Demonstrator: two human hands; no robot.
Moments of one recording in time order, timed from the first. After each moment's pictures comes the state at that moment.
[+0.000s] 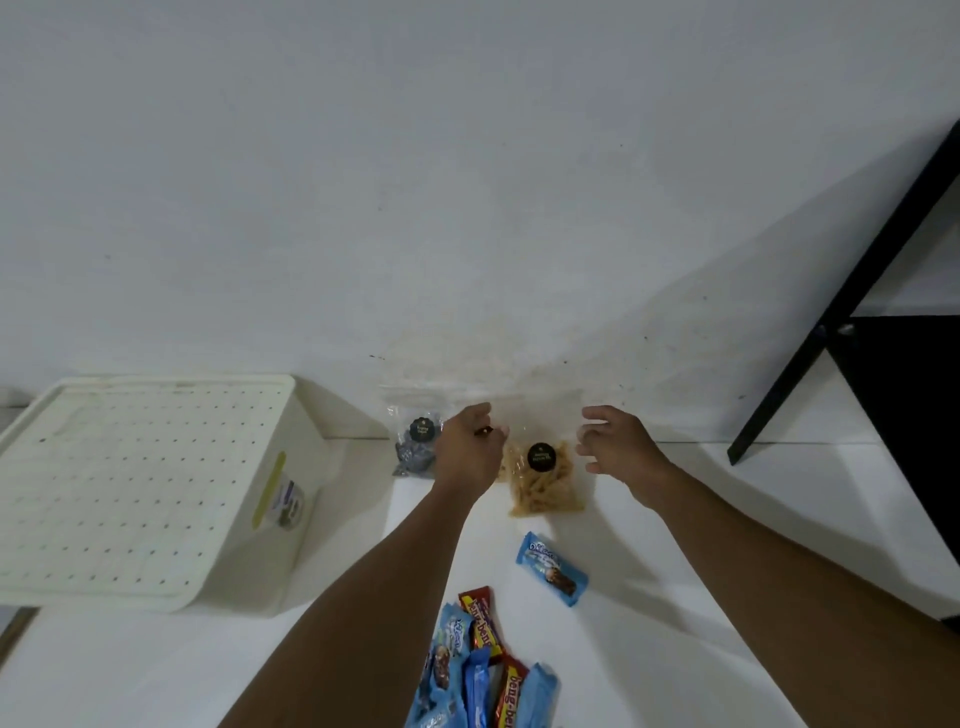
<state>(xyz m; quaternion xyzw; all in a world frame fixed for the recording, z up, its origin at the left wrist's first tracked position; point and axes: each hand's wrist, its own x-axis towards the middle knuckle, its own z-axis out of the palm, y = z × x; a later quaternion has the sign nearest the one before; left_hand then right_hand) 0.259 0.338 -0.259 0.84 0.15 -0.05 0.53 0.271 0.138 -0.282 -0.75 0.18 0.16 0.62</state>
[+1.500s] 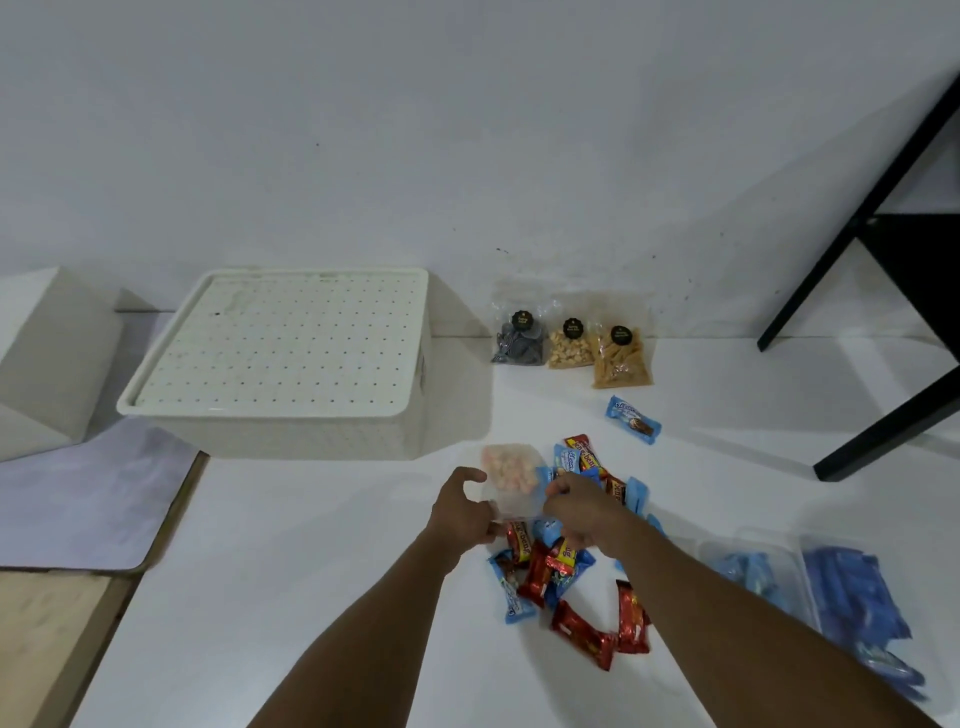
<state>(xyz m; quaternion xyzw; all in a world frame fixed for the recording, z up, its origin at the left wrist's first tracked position) 0.007 0.543 -0.296 0.73 0.22 -0.27 0.59 0.019 0.354 -0.298 -0.76 0.22 0.35 0.51</state>
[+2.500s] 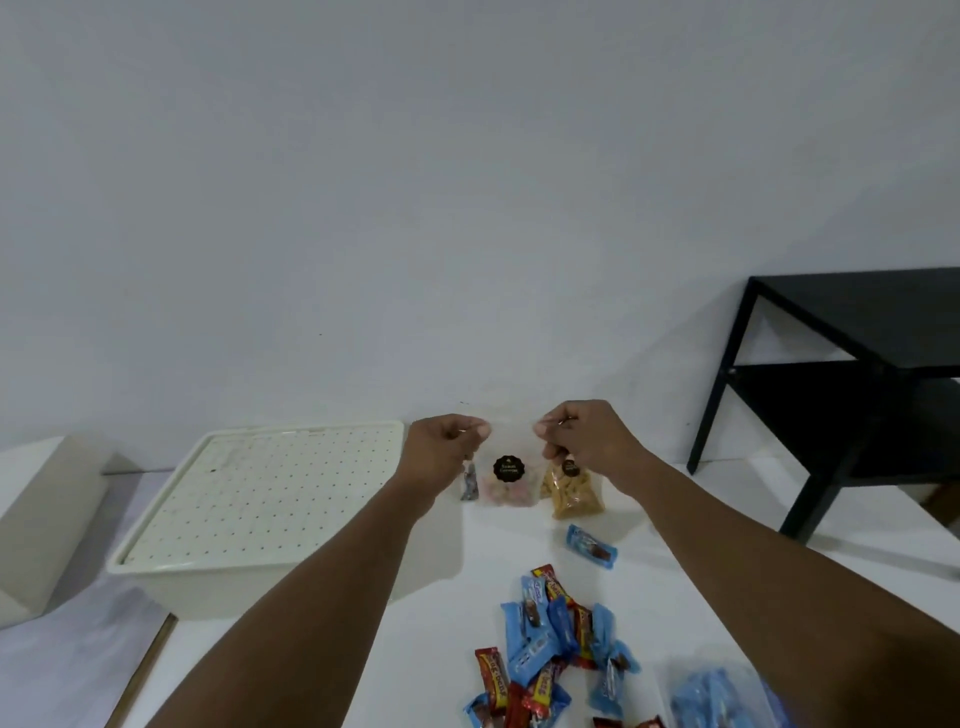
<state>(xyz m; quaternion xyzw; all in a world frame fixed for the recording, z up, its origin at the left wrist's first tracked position) 0.099 0.518 -0.075 0.75 -0.01 -0.04 0.66 0.081 0.303 -0.058 -0.80 0.03 0.01 0.60</state>
